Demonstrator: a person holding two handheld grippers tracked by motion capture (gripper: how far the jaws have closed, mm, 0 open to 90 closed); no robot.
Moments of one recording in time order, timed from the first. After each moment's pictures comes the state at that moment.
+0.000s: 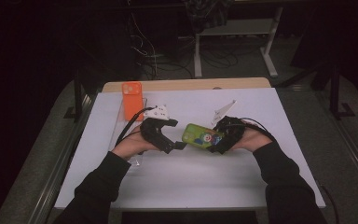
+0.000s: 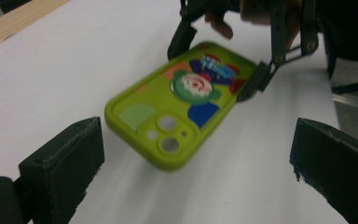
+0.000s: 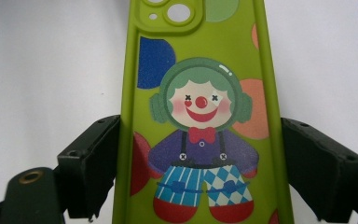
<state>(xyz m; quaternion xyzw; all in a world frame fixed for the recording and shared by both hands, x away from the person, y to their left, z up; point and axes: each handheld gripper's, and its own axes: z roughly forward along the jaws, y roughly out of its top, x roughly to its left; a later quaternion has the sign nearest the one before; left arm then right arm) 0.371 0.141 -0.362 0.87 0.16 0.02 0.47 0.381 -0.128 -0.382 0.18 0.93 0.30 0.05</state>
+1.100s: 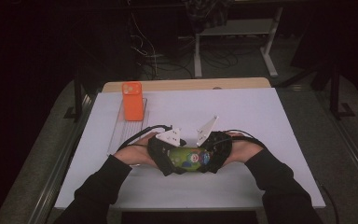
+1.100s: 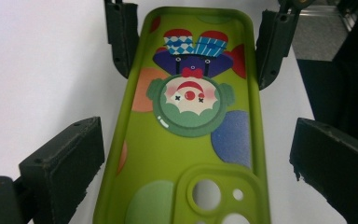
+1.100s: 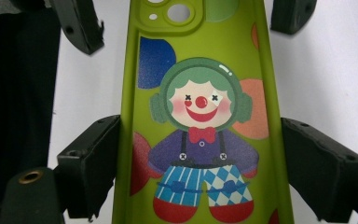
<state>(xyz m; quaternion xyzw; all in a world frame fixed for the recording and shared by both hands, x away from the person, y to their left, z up) 0.338 0.120 -0.385 0.92 0.01 -0.01 0.39 0.339 -0.084 -0.379 0.05 0.96 0.29 0.01</state>
